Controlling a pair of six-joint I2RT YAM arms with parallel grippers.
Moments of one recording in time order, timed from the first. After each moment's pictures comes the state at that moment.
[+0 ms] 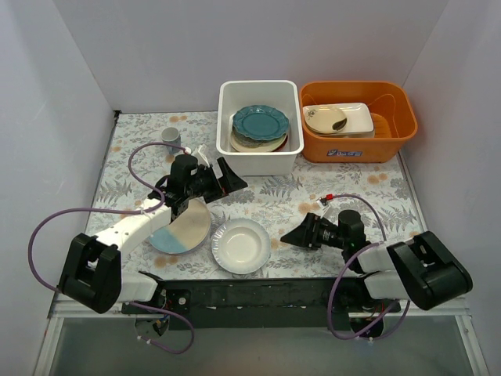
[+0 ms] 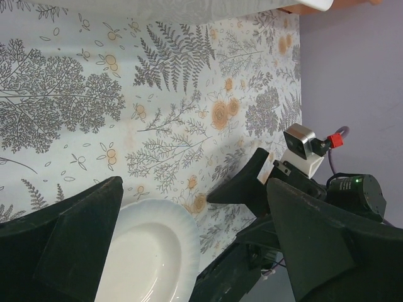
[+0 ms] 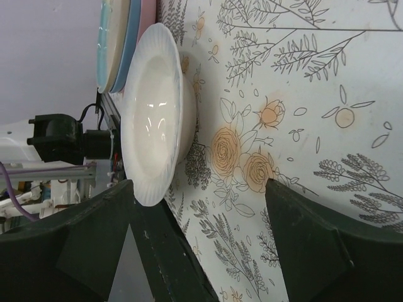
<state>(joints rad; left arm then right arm) -0.44 1.30 0.77 0.02 0.38 -0.81 0.40 1.28 0.04 0.83 -0.72 0.84</state>
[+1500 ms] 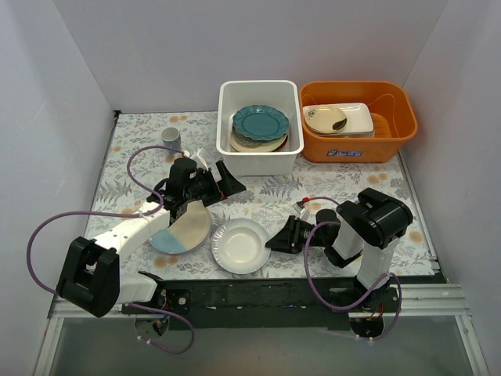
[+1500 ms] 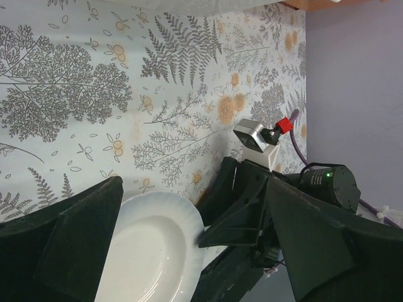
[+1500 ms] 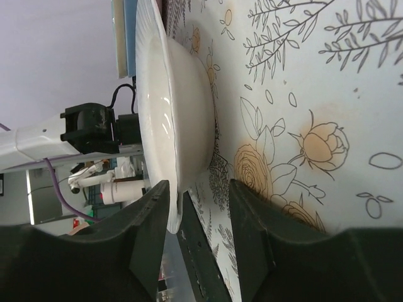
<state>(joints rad) -0.44 1.27 0.74 0.01 0.37 -0.81 0.59 1.84 0.16 1.29 -0.74 1.12</state>
